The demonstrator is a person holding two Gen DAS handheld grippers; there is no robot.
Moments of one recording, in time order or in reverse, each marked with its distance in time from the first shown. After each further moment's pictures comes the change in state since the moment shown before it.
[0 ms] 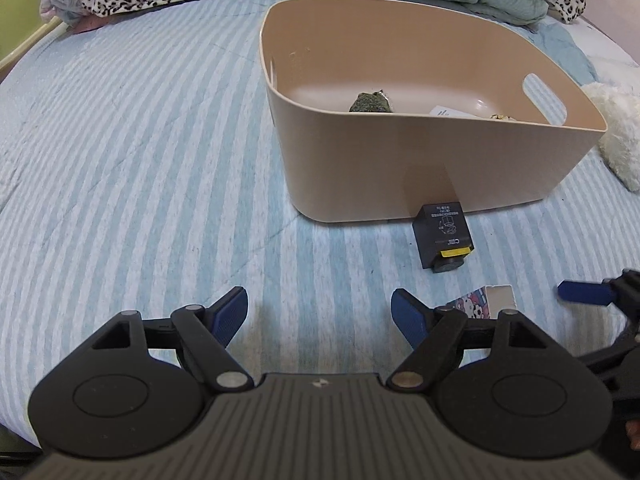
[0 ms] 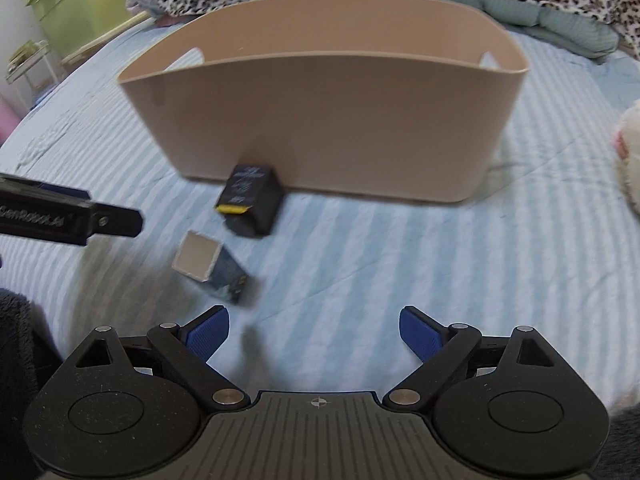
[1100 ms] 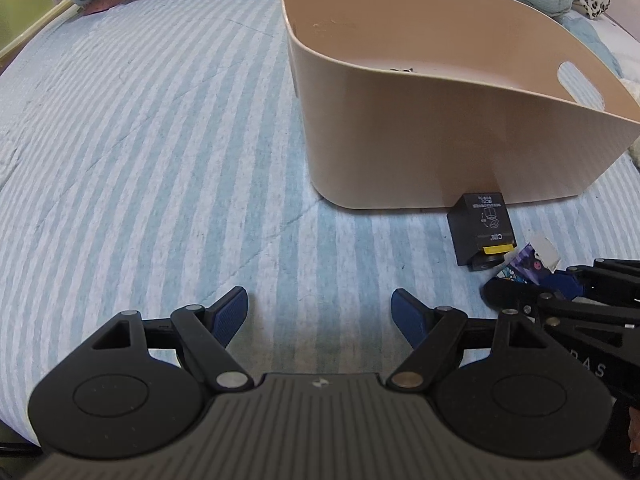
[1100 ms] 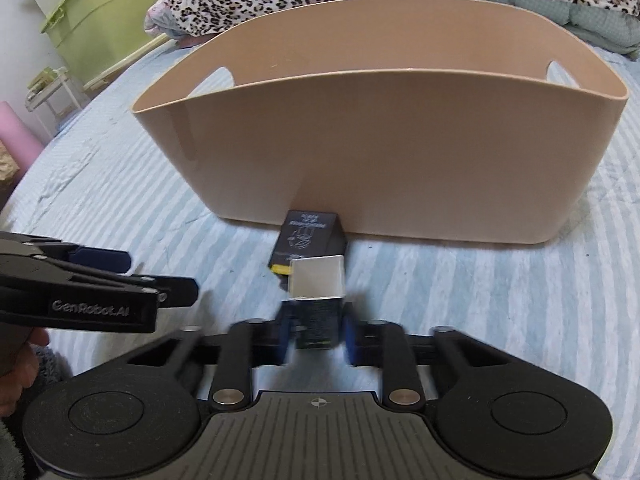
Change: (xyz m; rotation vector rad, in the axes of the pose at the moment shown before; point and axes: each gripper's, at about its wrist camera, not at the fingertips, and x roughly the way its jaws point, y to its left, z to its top) left arm 0.026 0.005 -0.001 -0.026 0.038 0.033; right arm 0.033 0.014 0.027 0.038 -0.052 0.121
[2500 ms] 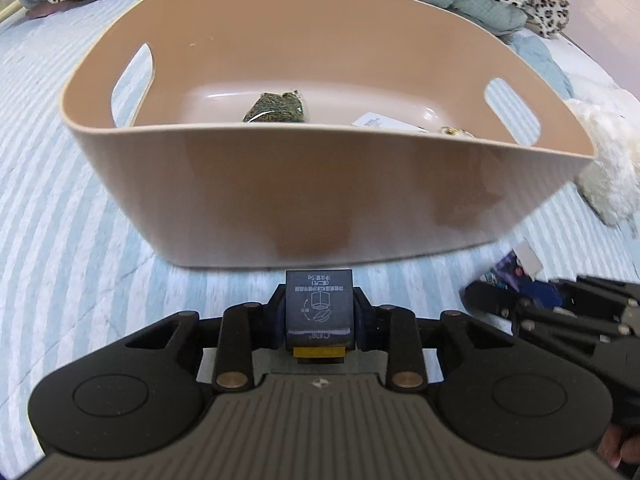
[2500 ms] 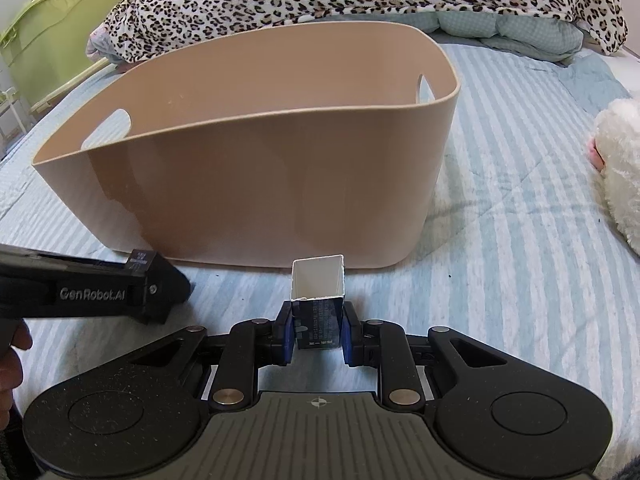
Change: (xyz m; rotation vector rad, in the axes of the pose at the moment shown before) left arm 0.020 -0.070 0.031 -0.008 -0.045 -0.180; right arm -0.019 -0.062 0.006 0.037 -0.073 -0.175
